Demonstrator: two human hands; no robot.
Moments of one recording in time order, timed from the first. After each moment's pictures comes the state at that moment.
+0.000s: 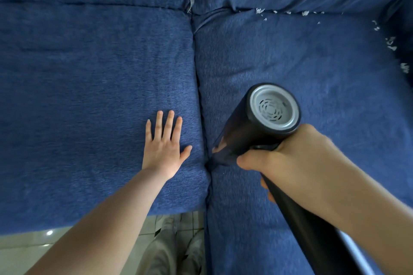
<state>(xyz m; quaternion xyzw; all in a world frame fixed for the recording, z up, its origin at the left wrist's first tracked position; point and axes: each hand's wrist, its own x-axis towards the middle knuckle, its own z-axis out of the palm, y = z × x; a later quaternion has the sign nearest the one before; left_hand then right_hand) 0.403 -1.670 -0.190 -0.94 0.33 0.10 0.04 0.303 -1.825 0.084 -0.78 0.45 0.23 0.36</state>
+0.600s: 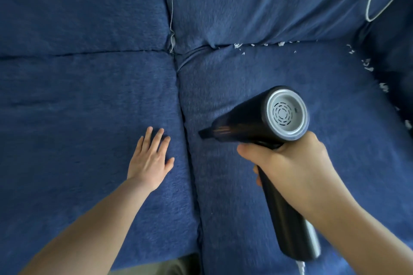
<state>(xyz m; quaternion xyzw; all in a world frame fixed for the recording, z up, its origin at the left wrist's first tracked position) 0.468 -1.702 -0.175 -0.92 0.36 0.11 0.02 0.318 -1.900 0.074 -0.78 0.44 0.03 0.45</state>
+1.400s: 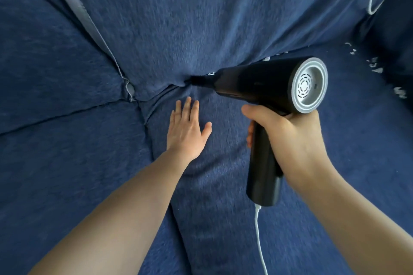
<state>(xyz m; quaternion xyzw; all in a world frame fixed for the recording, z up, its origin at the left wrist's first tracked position) 0.603 -1.963 -0.167 -0.91 0.38 0.17 -0.08 0.463 -2.055 0.012 -0.62 0.49 -0.17 0.58</state>
